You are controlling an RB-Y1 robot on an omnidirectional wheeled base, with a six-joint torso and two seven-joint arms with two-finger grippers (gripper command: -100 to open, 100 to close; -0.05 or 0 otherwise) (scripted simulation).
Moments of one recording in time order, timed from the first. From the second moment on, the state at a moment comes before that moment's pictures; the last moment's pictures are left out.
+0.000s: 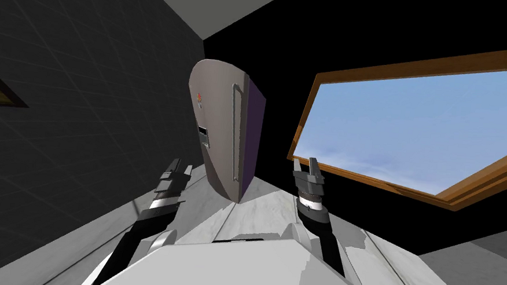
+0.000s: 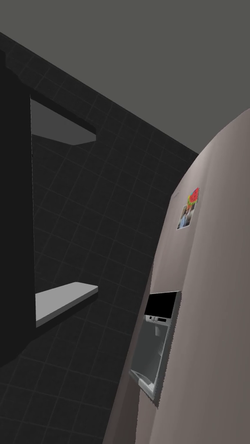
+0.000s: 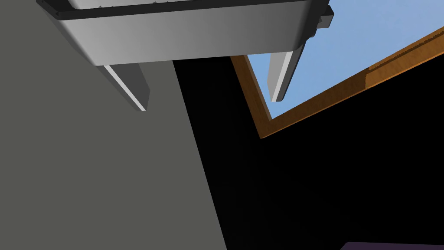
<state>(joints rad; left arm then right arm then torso) 0.54 0.01 0.05 -2.20 0.09 -0.41 0.05 0.53 -0.03 -0.01 -2.37 0.08 -0.63 -0.11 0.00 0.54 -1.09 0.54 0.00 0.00</state>
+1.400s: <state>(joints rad) 0.53 0.14 0.05 -2.19 0.22 -0.22 0.13 0.53 -0.03 -0.01 -2.37 0.08 -0.63 -0.11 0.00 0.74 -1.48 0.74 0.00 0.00</state>
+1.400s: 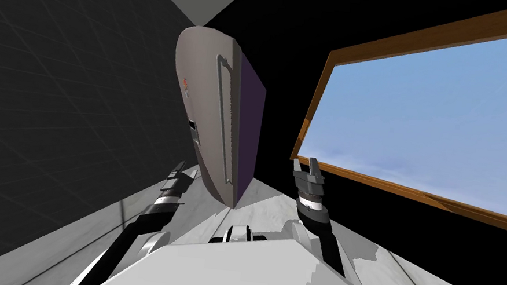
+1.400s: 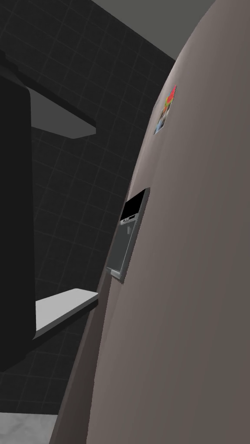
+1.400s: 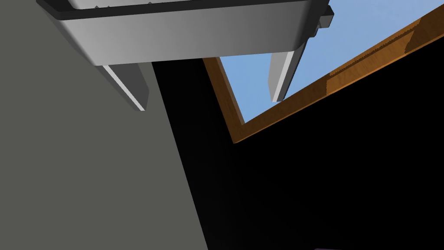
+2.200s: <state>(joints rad) 0.52 0.16 0.05 -2.17 0.32 -0.07 0.20 0.53 -0.03 -0.01 -2.37 0.08 -0.63 -0.11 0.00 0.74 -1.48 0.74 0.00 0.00</state>
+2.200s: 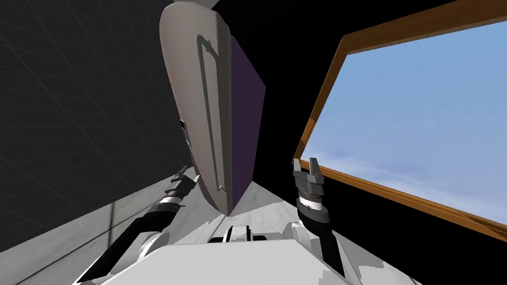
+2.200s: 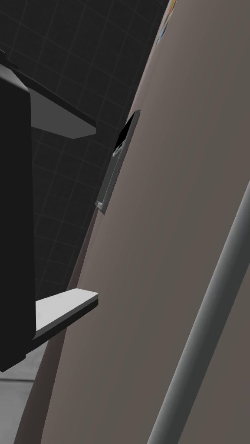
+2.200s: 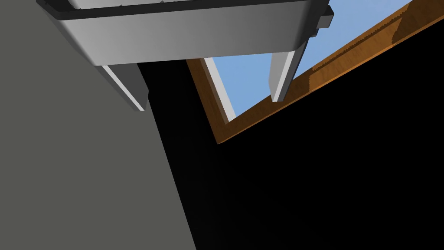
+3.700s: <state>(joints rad) 0.51 0.05 0.04 -2.14 0.44 0.10 0.28 0.53 -0.03 -0.01 -2.37 0.08 -0.63 -0.11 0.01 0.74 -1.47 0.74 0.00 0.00</state>
